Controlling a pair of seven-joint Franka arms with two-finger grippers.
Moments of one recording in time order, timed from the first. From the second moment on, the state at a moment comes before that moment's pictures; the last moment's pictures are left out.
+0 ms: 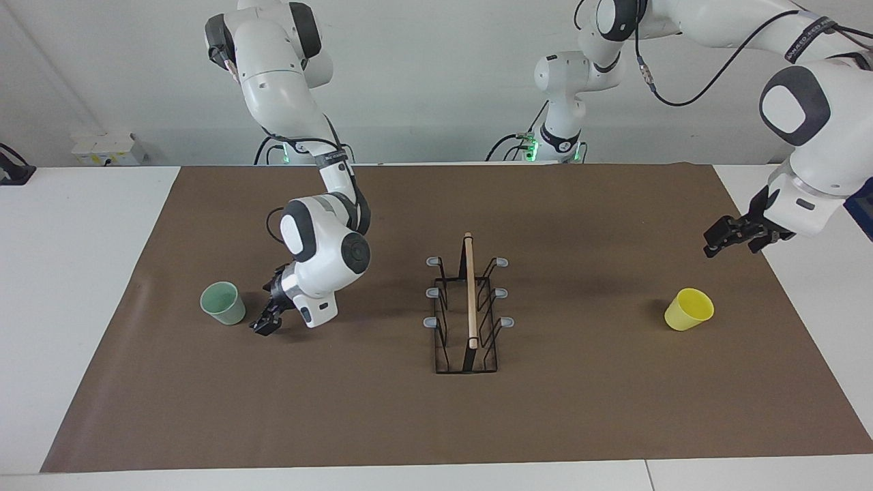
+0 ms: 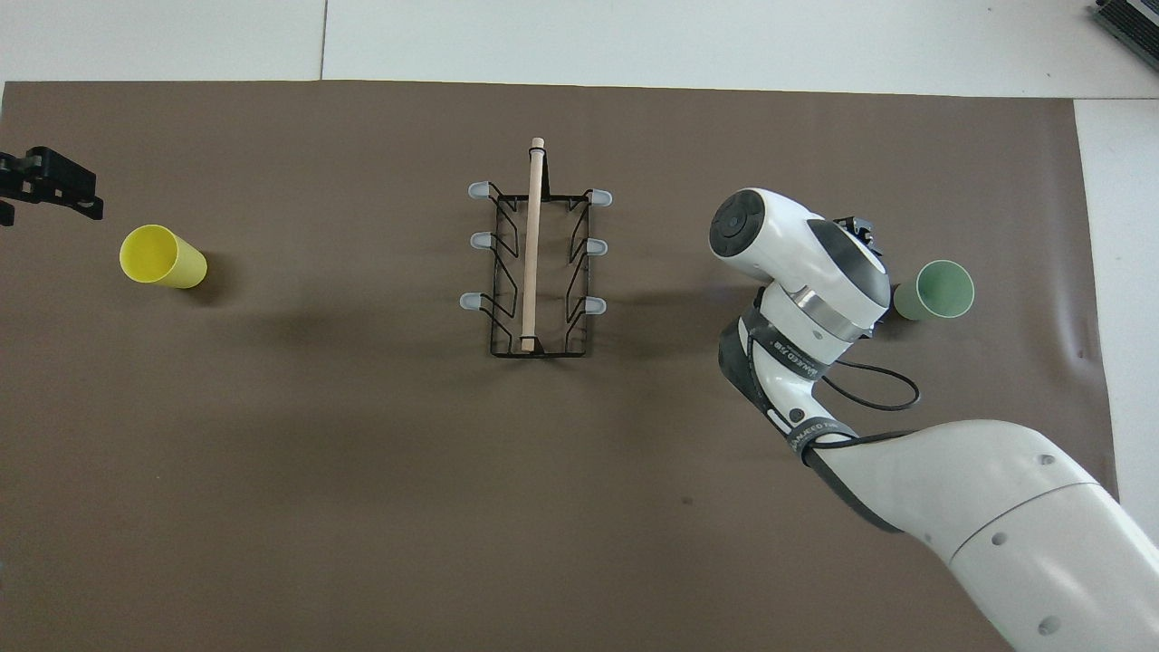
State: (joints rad) left arm 0.04 0.41 0.08 -1.22 -0.01 1.59 0.06; right arm 0.23 0.54 0.05 -1.73 -0.89 1.80 -0.86
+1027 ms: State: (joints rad) left arm 0.16 0.70 0.16 -1.12 -0.24 1.80 -0.56; right arm 0.24 0.46 0.04 -2.01 -1.28 1.86 -0.68
